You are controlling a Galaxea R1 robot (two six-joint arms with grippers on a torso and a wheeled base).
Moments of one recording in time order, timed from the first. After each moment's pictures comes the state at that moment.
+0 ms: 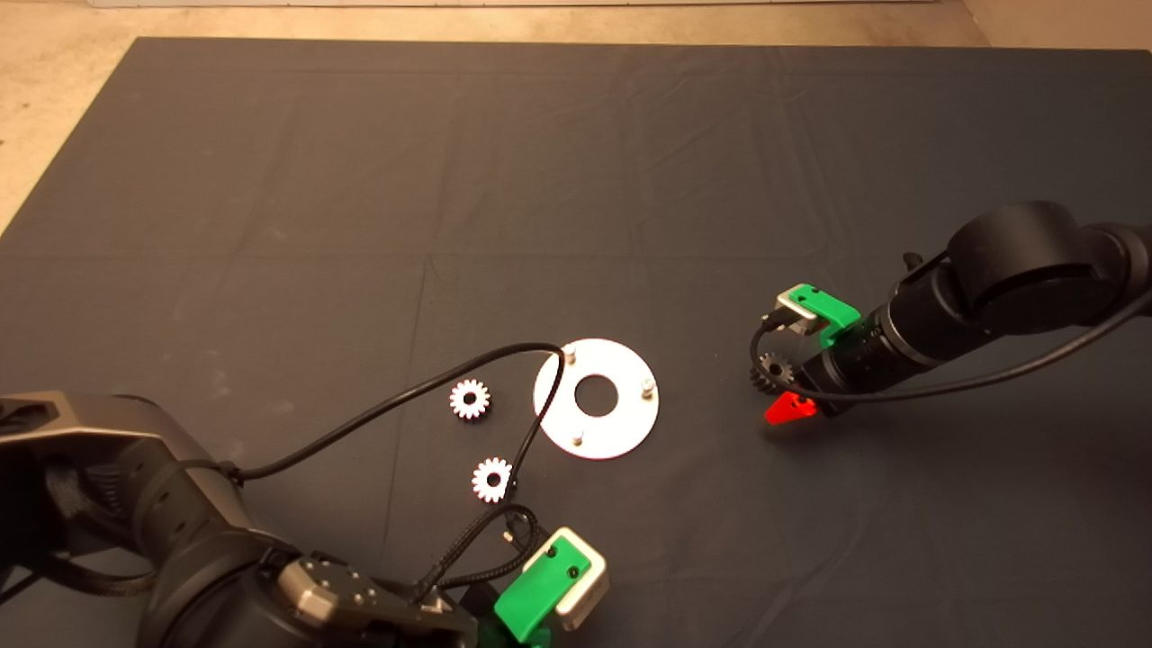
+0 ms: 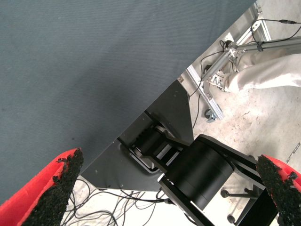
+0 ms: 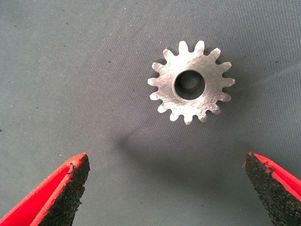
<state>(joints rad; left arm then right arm) 0.04 2.59 -0.31 0.78 1.53 -1.44 0.27 2.27 -0.87 -0.35 -1.33 0.94</state>
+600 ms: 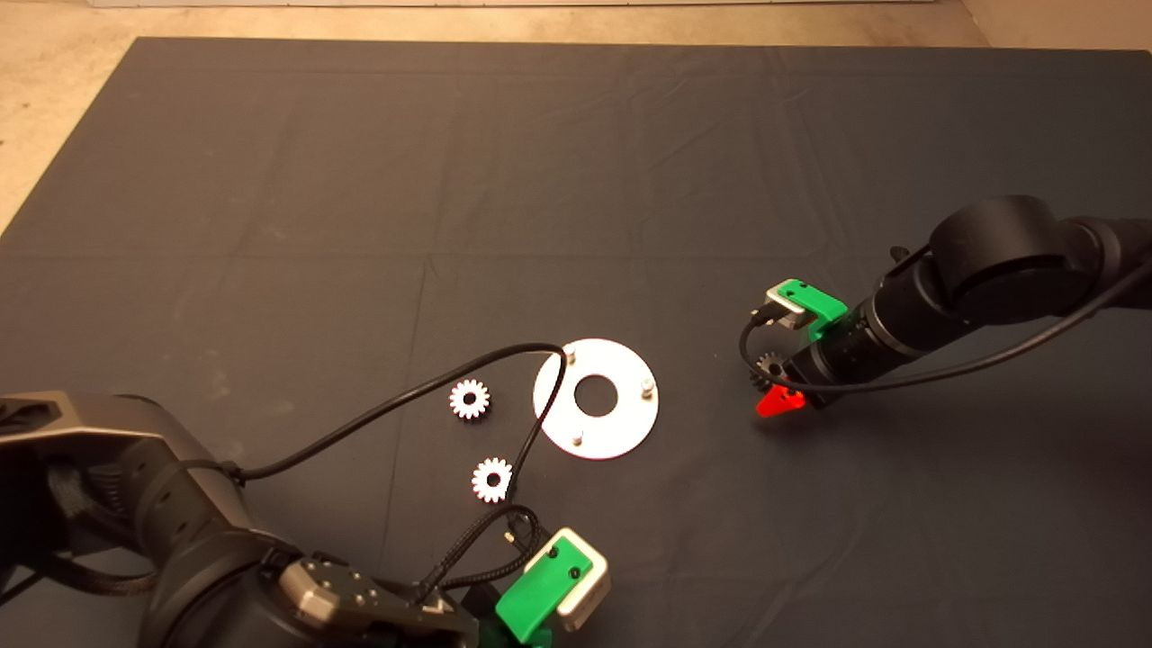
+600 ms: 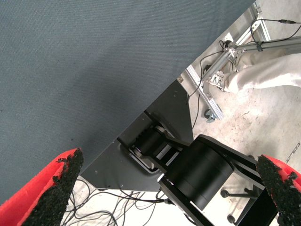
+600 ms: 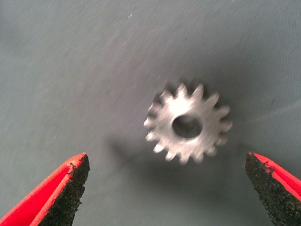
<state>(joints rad) 0.04 2.59 -0.31 0.78 1.53 -1.44 0.27 2.32 -0.94 -0.35 -1.33 0.89</state>
